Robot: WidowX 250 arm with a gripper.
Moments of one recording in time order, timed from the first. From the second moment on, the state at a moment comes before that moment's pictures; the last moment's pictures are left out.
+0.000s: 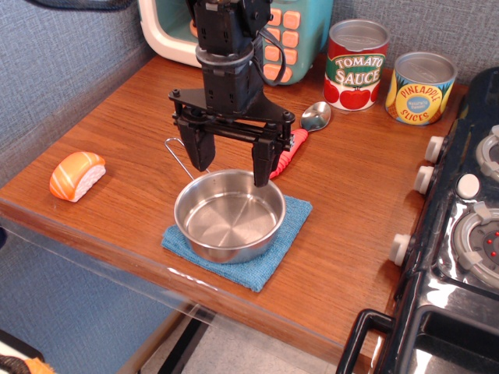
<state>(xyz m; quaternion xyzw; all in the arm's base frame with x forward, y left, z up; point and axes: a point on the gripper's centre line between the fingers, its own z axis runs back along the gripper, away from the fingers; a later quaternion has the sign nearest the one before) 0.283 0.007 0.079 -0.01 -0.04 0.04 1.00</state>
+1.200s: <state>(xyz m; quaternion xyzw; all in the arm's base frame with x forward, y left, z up) 0.389 -0.003 0.018 0.01 0.01 0.04 1.00</state>
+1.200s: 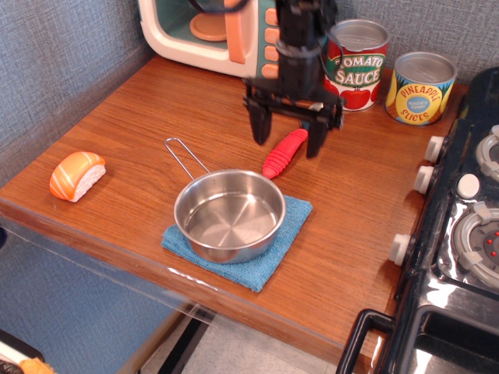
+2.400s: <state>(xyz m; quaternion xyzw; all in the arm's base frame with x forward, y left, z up) 0.378 0.030 0.080 -0.03 -0.06 0.03 1.00</state>
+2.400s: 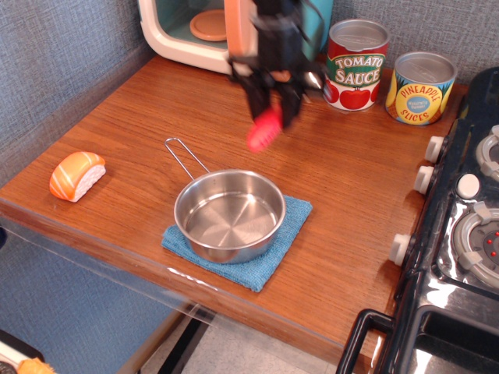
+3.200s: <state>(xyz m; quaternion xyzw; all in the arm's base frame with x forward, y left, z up) 0.362 0.187 0.042 -0.01 -0.04 0.04 1.00</state>
